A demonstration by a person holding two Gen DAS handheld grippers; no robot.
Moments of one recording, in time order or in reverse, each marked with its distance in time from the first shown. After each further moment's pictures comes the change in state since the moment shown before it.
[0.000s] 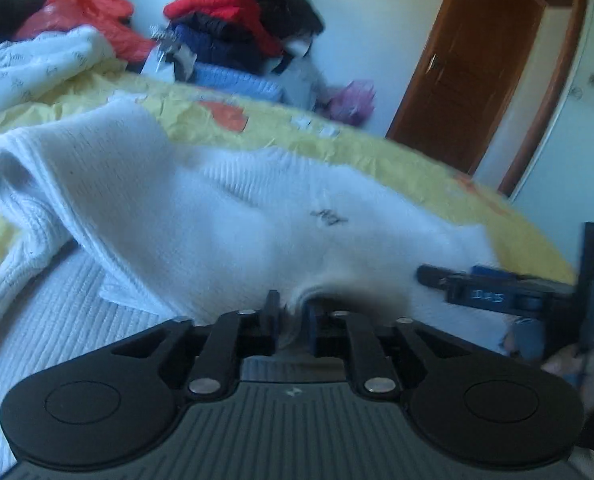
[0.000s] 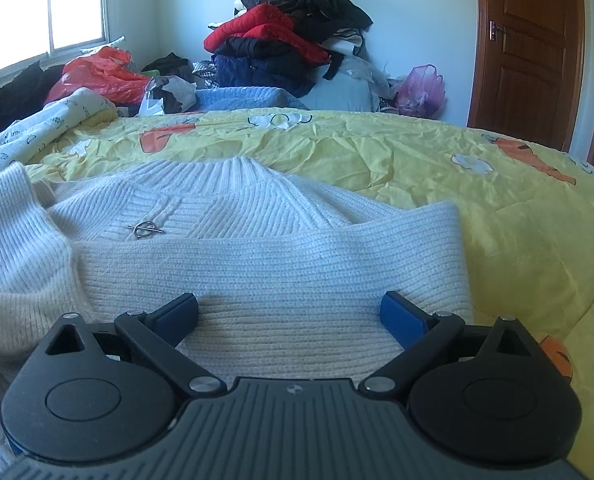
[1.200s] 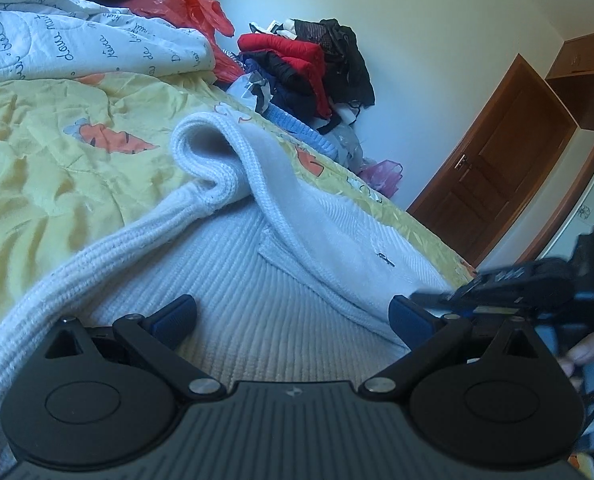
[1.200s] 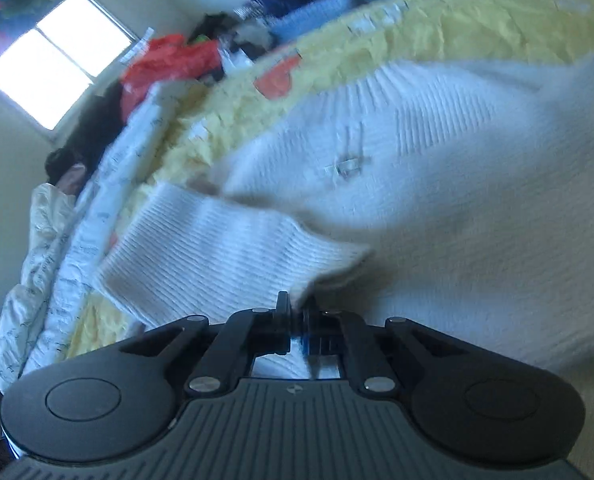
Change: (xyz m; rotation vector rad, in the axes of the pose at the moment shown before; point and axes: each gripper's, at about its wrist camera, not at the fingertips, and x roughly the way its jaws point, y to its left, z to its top) left arm -0.069 0.073 -0.063 -0.292 -0.178 -0.001; right arm -0.017 0.056 0.026 0.379 0.286 0.428
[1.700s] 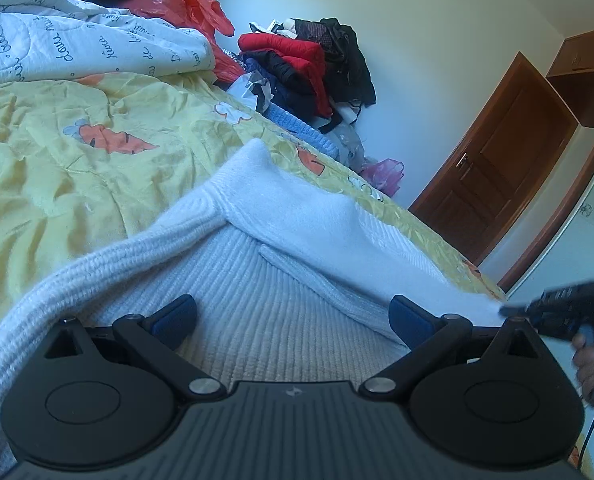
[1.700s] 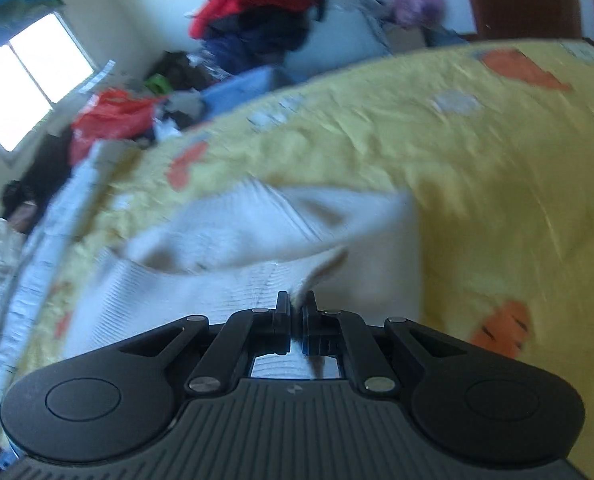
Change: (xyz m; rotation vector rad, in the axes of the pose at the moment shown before) left arm 0.001 0.001 0.001 0.007 0.004 0.005; right arm -0.095 -0.094 0.054 -0.034 -0.093 -0.199
